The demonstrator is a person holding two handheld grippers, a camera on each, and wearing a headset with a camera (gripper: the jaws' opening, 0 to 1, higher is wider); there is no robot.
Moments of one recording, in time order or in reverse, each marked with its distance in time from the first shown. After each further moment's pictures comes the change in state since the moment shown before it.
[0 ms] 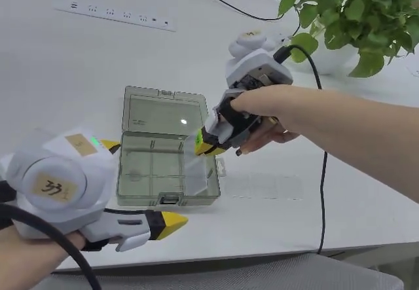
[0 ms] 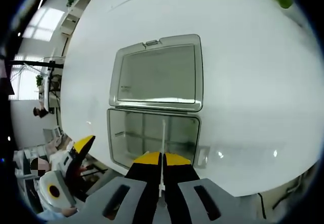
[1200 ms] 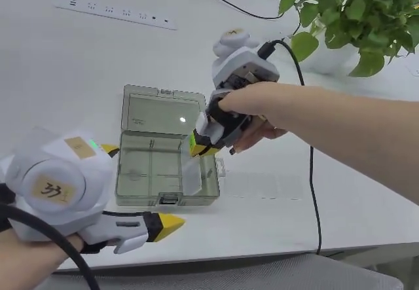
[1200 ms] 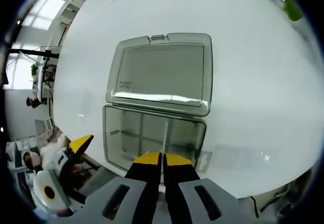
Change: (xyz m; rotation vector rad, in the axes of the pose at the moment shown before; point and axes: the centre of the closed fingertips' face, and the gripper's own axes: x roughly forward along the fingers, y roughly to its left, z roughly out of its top) left arm 0.004 -0.001 -0.008 -0.014 0.020 -0.007; right arm 0.011 0.001 0.008 -0.074 0.040 -0.079
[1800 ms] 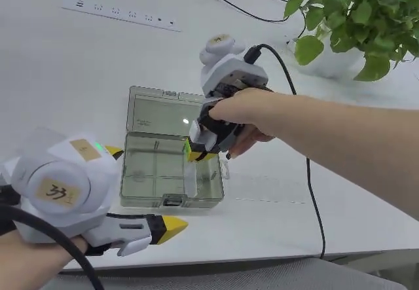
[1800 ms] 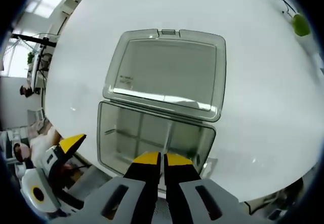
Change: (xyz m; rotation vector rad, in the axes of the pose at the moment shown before) left arm -0.003 0.003 -0.003 -0.008 0.000 0.004; right arm 0.017 0.003 0.001 -0.077 0.006 -0.070
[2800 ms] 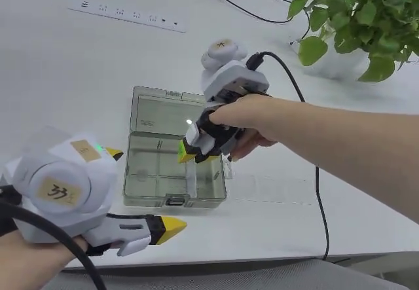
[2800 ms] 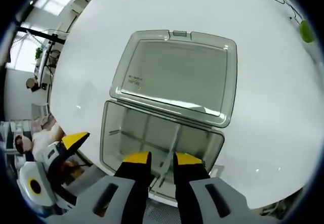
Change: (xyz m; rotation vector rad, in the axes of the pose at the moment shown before) left arm -0.001 0.001 -0.003 -0.006 0.010 0.012; right arm -0.001 0.008 0.003 -0.056 -0.045 0.067
